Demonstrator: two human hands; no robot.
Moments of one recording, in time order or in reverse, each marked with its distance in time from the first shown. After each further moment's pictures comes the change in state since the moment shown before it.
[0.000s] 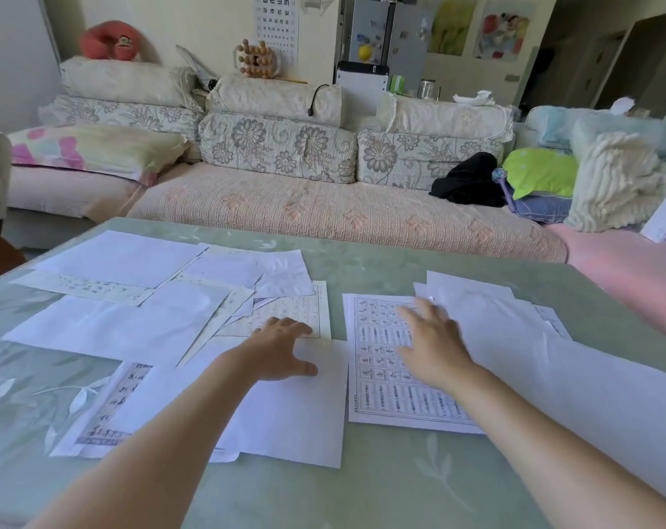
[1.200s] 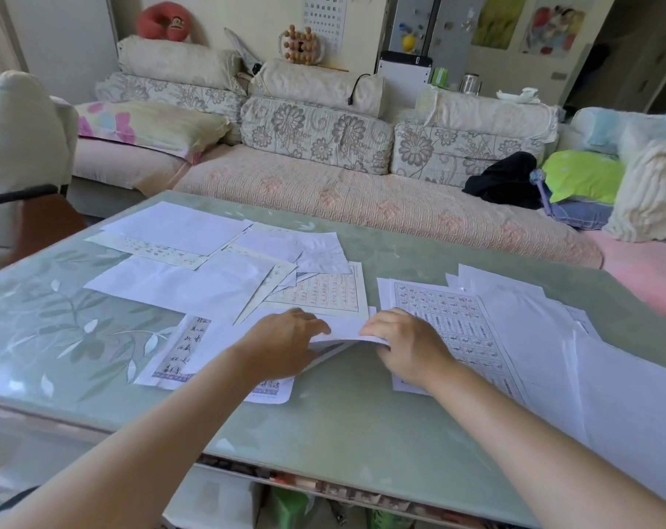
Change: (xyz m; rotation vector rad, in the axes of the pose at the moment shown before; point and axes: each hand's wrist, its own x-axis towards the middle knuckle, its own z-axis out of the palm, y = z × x) left_hand -0.089 -0.018 -0.011 0.217 0.179 0.161; right_hand -0.027 -0.081 0.017 0.183 0.186 -0.551
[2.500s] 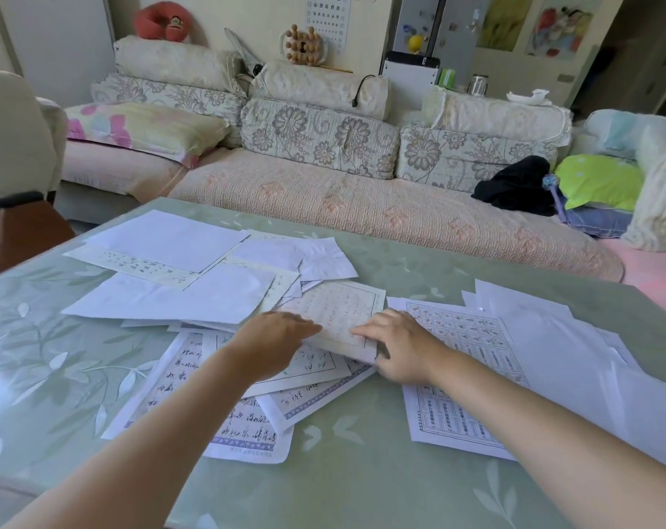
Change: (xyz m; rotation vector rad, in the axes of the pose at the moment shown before) left_hand 0.052 -0.057 0.014 0.020 0.109 0.026; right_hand 0.068 0.053 0.030 -0.016 -0.350 0.044
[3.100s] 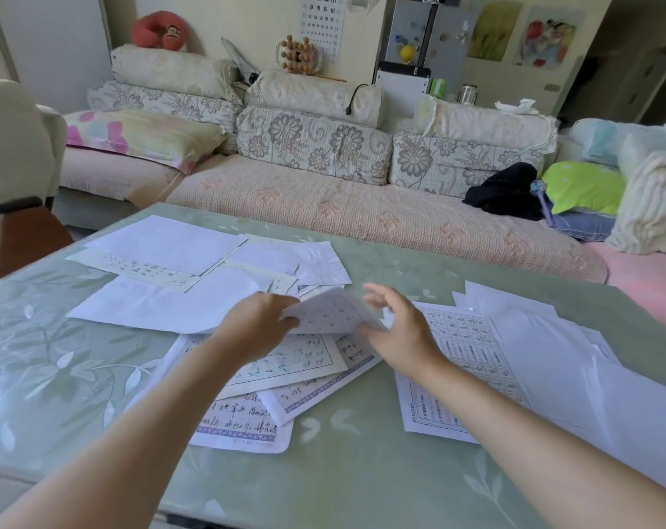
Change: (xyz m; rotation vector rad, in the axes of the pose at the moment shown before) left_hand -0.014 0.011 -0.047 -0.228 0.117 -0.263; right_hand -0.017 -0.038 -0.014 0.551 0.526 0.217
